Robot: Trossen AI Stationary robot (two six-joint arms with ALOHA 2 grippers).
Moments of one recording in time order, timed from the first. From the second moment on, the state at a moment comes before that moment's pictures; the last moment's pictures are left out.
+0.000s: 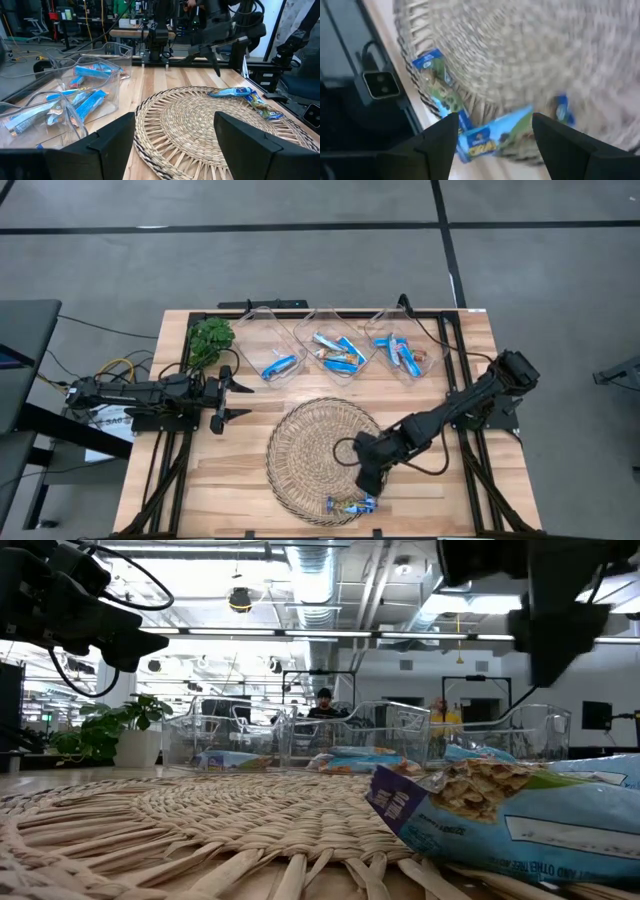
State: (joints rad) left arm -0.05 0.10 0.01 0.03 -0.01 -0.05; right arm 0.51 1.67 1.14 -0.56 -0.10 1.02
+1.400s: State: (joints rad) left arm -0.05 0.10 0.01 0.03 -0.01 -0.05; right arm 0.48 1.91 1.14 -0.50 -0.30 1.57
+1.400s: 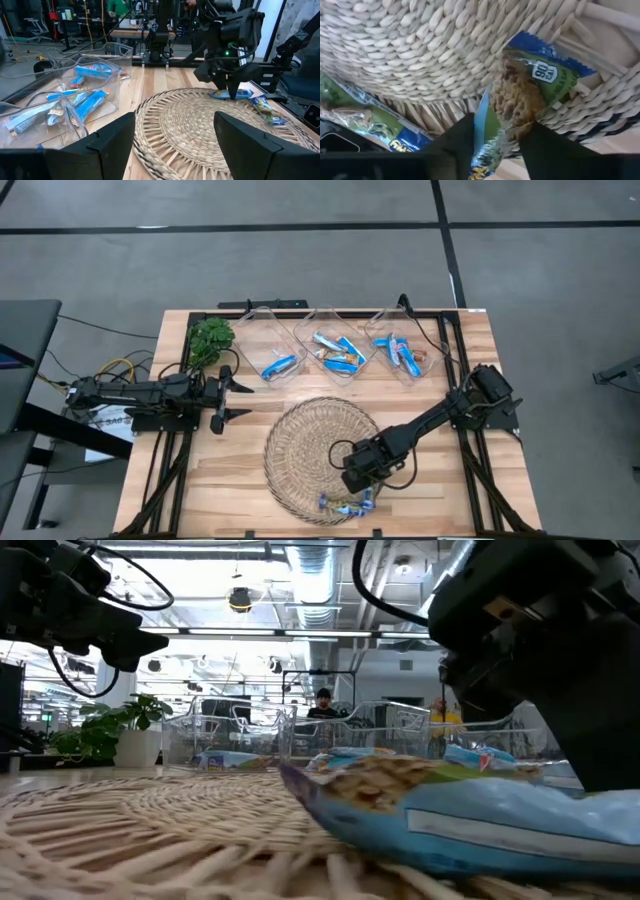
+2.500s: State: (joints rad) left arm -0.05 0.10 0.01 0.03 -0.01 -0.05; right arm 0.27 1.72 1.14 0.02 0.11 0.56
